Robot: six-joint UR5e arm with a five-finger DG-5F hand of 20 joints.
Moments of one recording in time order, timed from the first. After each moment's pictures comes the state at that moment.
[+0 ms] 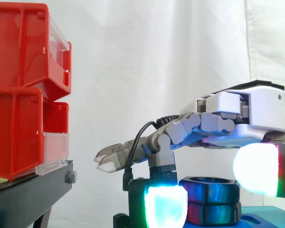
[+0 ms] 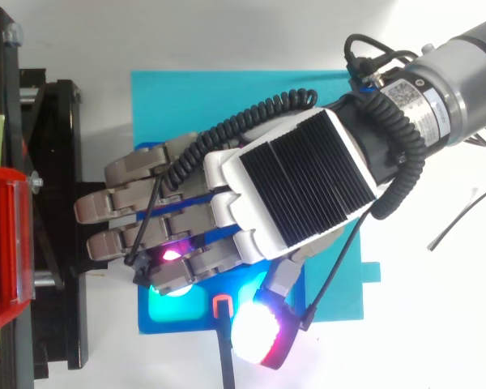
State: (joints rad) arm -0.02 -2.38 -1.09 -2.71 -2.14 -1.45
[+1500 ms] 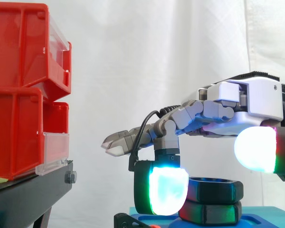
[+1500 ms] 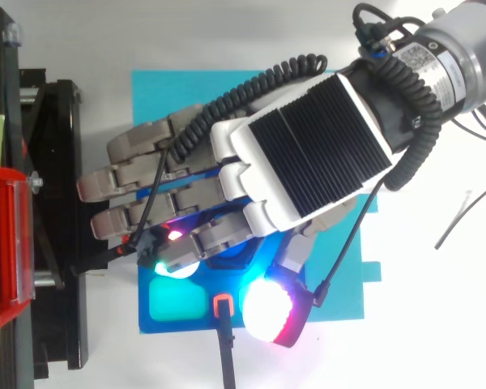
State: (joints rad) arm -0.06 -2.38 -1.05 -2.75 -2.20 -1.45
